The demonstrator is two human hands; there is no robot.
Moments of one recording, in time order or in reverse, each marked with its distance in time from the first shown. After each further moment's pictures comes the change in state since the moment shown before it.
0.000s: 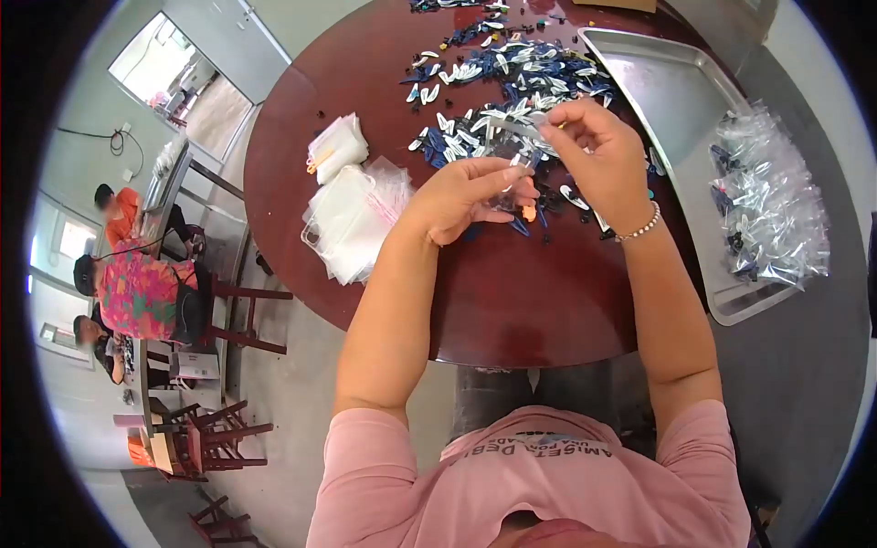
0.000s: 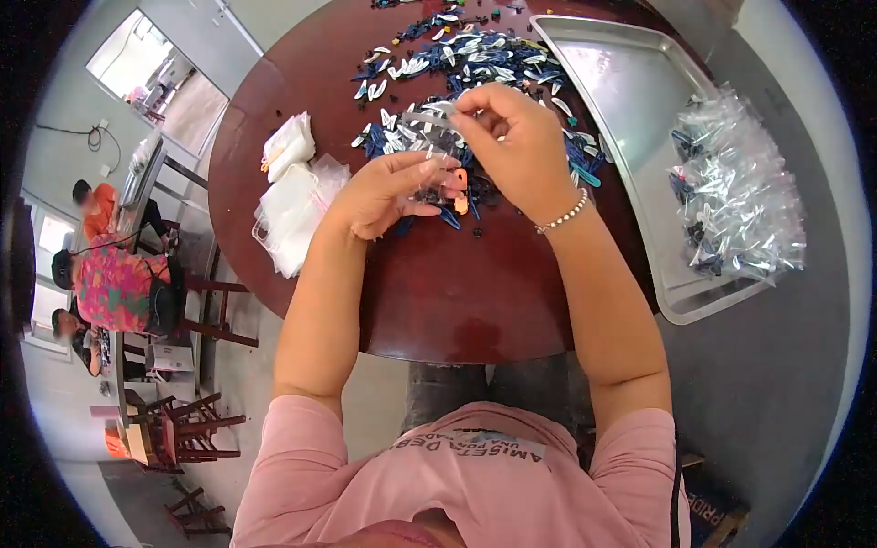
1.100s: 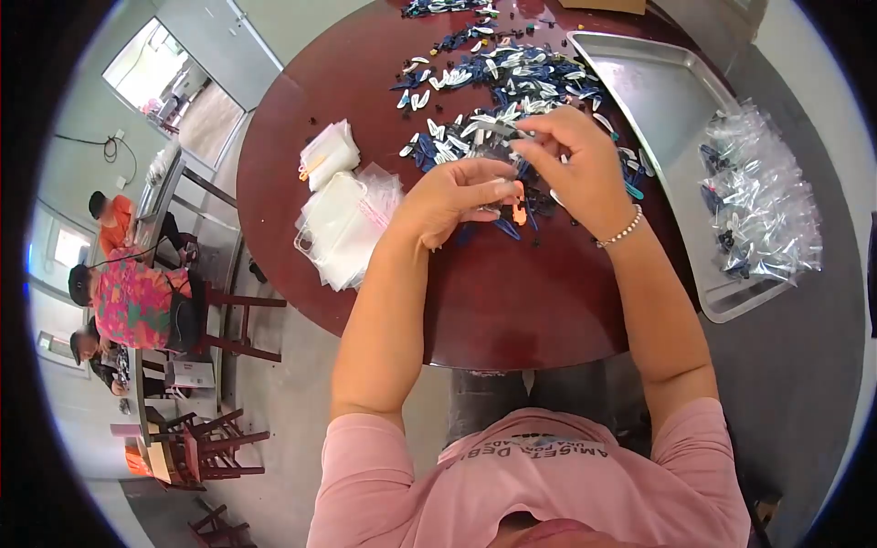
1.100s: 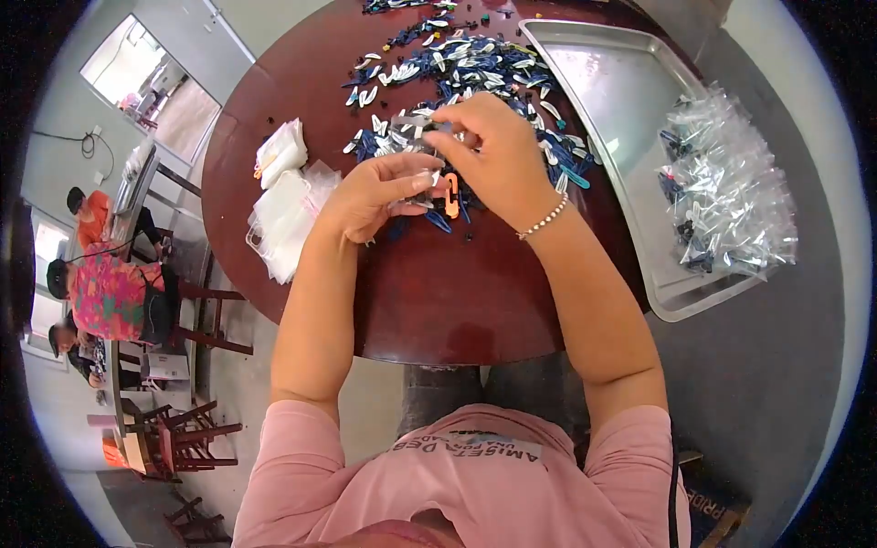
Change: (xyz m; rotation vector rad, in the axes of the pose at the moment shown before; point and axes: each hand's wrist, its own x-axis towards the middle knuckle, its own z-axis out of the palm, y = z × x) left_hand -0.003 0.004 0.002 0.033 0.101 0.006; right_hand -0.002 0.005 0.004 -0.142 -0.062 -0.145
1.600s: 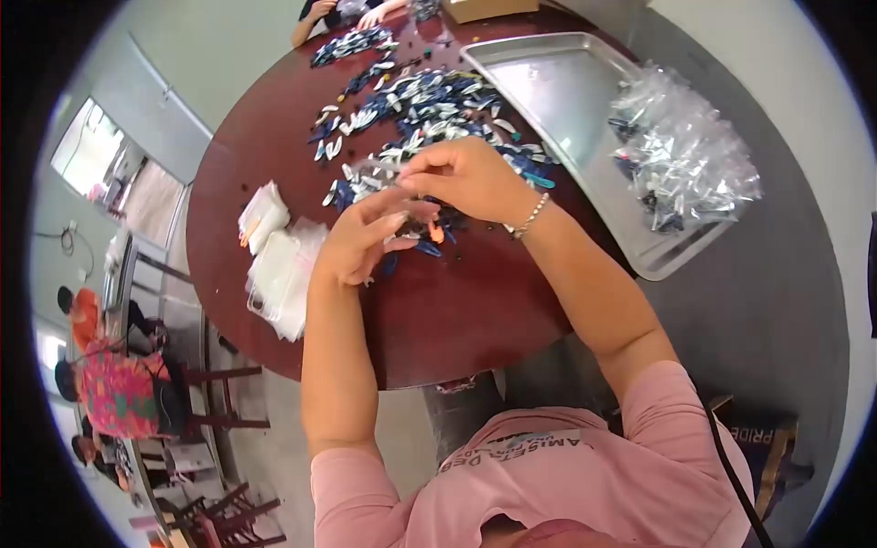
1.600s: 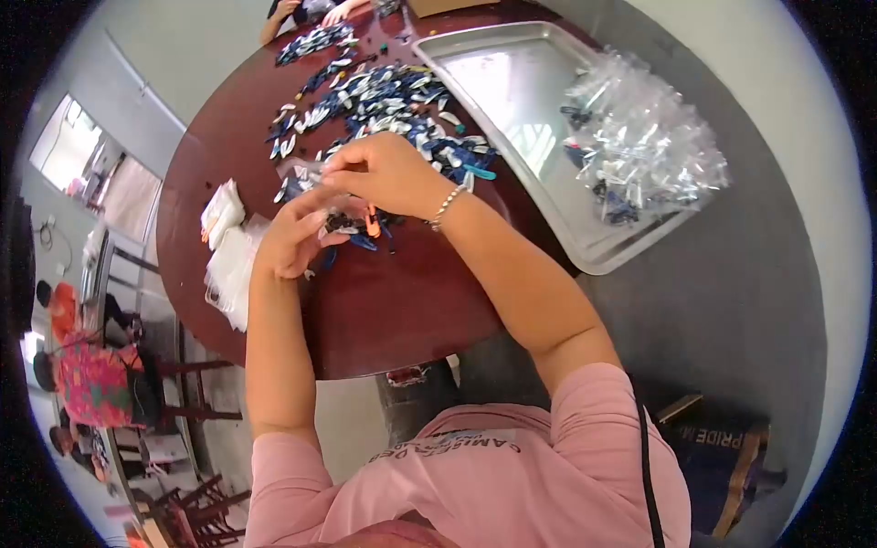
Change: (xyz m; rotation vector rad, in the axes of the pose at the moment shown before) left_hand -0.001 0.000 -0.007 -0.029 -0.266 0.160; right_hand 0.005 -0.009 -0.009 0.318 -0.245 0.282
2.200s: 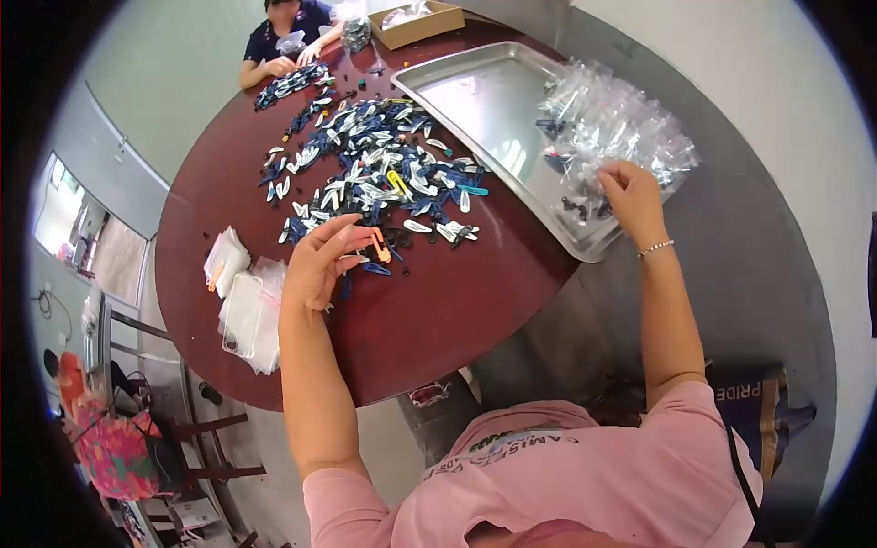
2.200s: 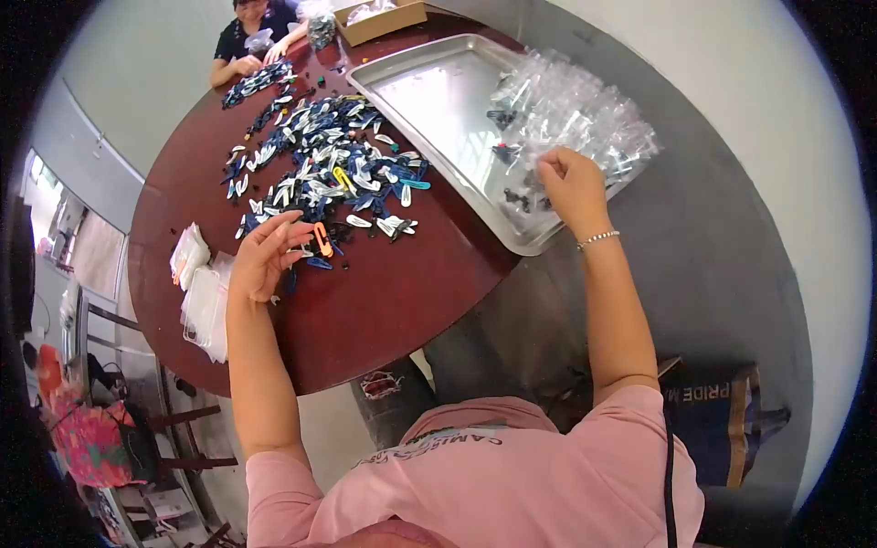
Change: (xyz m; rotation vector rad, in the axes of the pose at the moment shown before) left_hand 0.006 -0.006 0.005 -0.006 0.194 -0.024; right_hand -0.195 -0.021 -0.174 -0.723 0.744 0.454
